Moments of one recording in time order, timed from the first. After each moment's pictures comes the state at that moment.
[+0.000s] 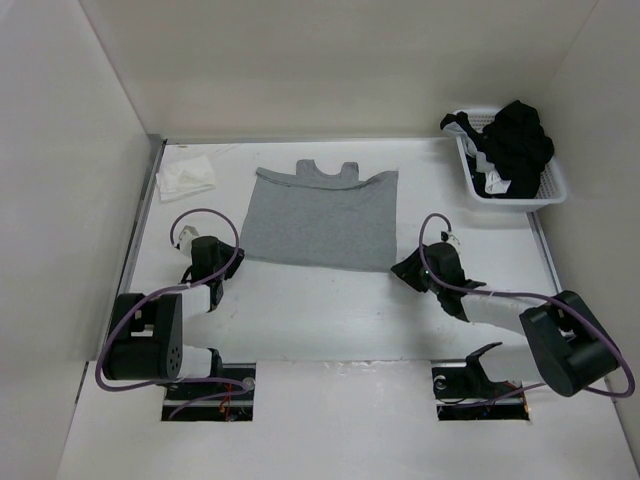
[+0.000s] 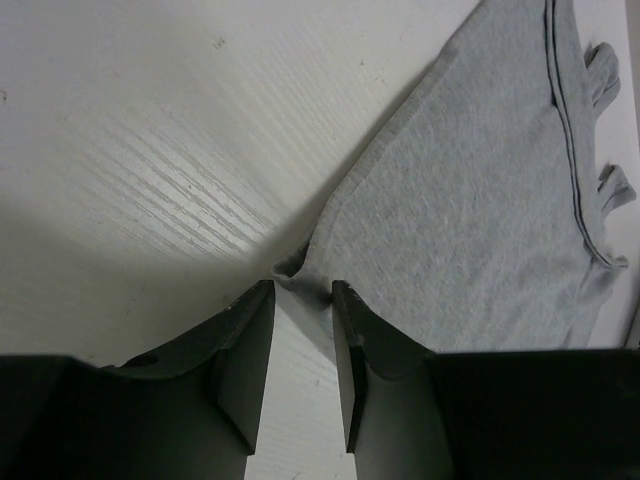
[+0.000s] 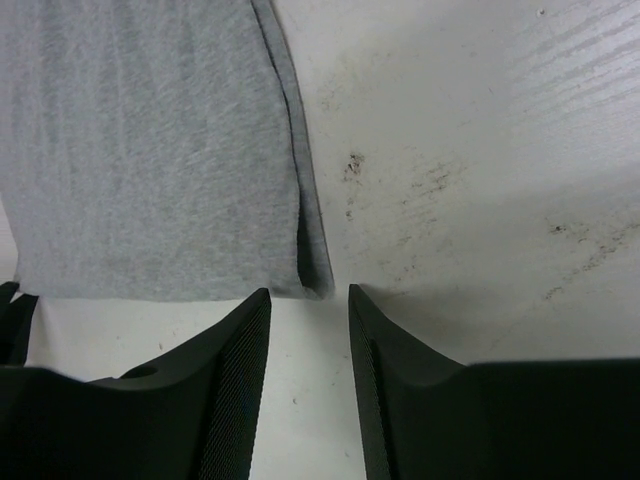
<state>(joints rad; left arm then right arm) -0.03 1.37 0.32 0.44 -0.07 -0.98 0.43 1.31 0.34 0.32 0.06 0.98</state>
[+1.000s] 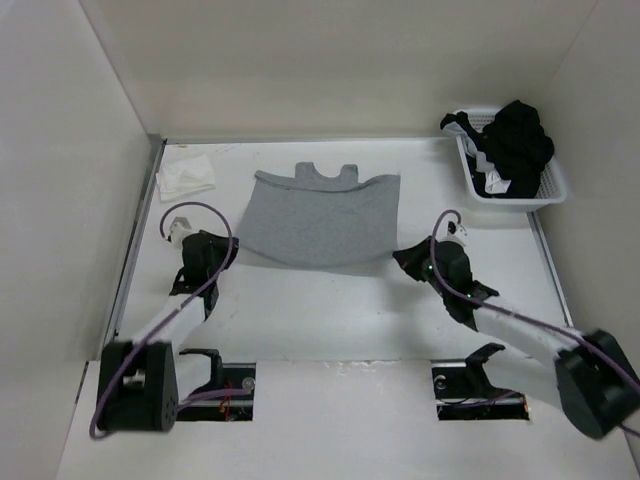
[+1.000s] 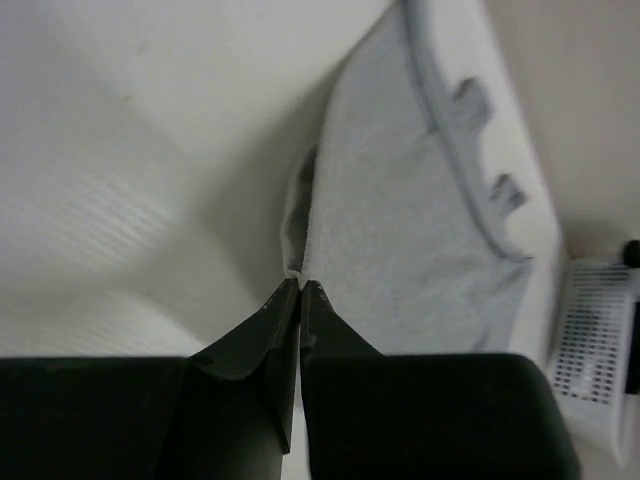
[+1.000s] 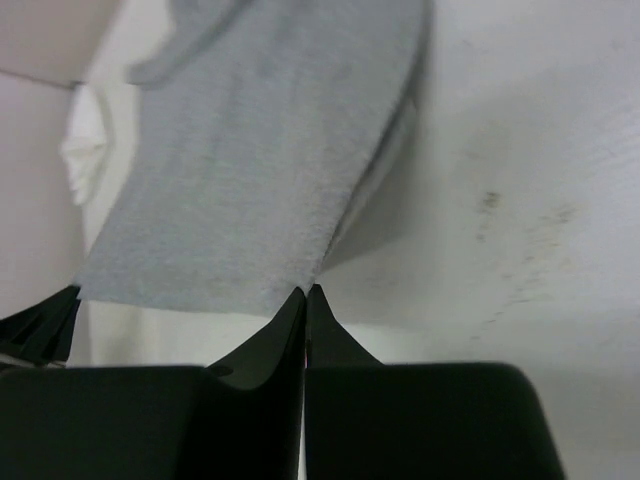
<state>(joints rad) -0.03 1.17 0.33 0.36 -0.07 -0.98 0.49 1.13 0.36 0.31 0.15 1.00</state>
